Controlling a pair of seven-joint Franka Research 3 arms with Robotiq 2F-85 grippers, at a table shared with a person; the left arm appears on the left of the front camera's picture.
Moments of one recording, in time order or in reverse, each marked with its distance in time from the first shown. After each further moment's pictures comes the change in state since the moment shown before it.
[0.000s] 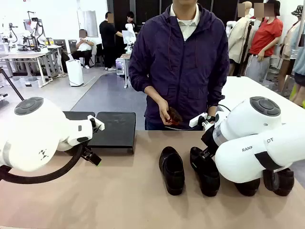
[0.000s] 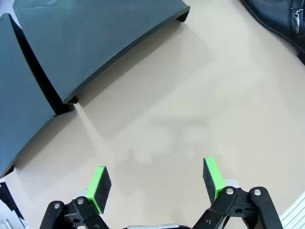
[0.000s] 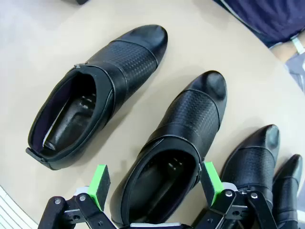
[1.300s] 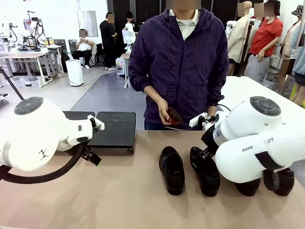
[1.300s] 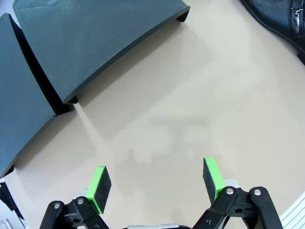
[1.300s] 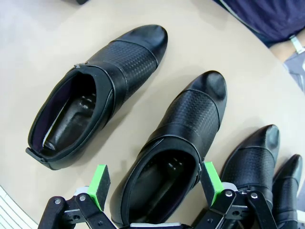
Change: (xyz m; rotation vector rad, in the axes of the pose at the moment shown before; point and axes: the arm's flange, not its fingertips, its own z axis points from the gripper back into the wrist) left arm 0.000 0.000 0.000 0.000 0.000 0.000; right arm 0.000 0.000 0.000 0.000 0.000 0.001
